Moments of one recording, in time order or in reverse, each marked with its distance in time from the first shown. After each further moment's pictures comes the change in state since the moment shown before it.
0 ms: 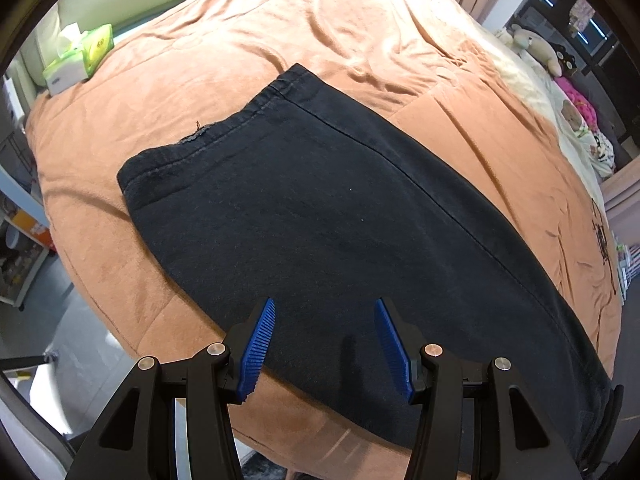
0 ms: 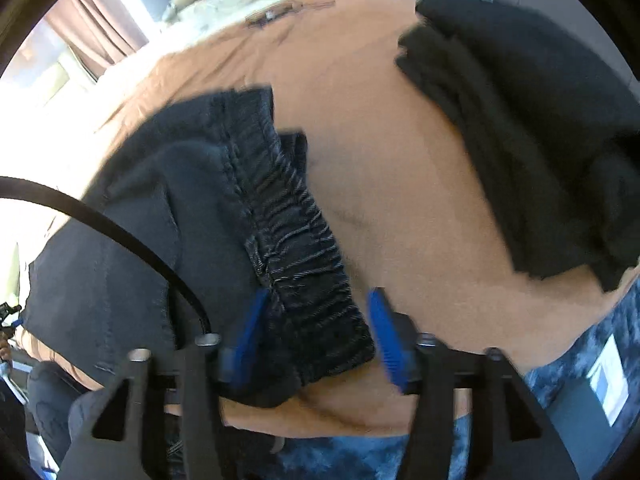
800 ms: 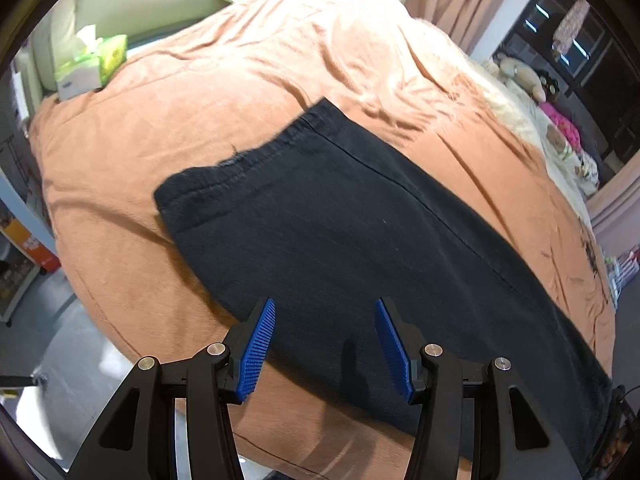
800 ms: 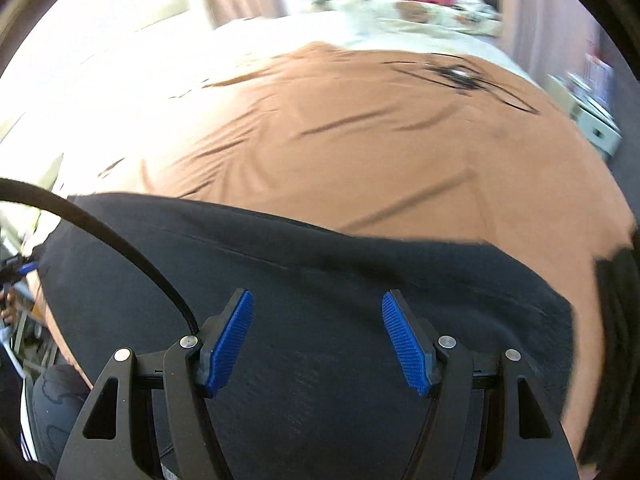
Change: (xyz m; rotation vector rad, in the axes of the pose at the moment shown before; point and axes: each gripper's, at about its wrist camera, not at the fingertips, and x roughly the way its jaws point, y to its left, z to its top) left arm -0.011 0.050 -0.008 -0.011 -0.144 -0.067; right arm 0.087 0.235 0.058 -0.476 0.002 0.188
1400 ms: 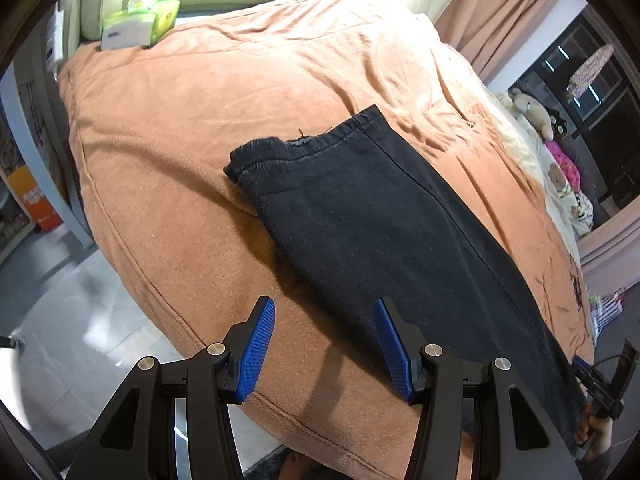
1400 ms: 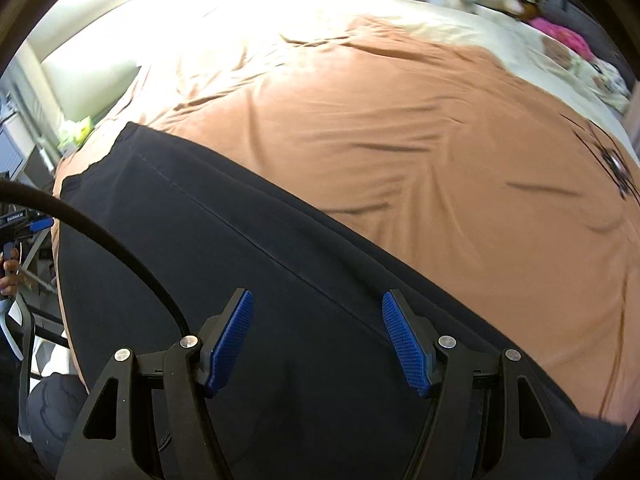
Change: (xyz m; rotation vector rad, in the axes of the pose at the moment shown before) left arm -0.009 0.048 -0.019 -0.136 -0.018 -0.054; right arm 0.144 0.135 0.085 -0.329 0.088 0.185
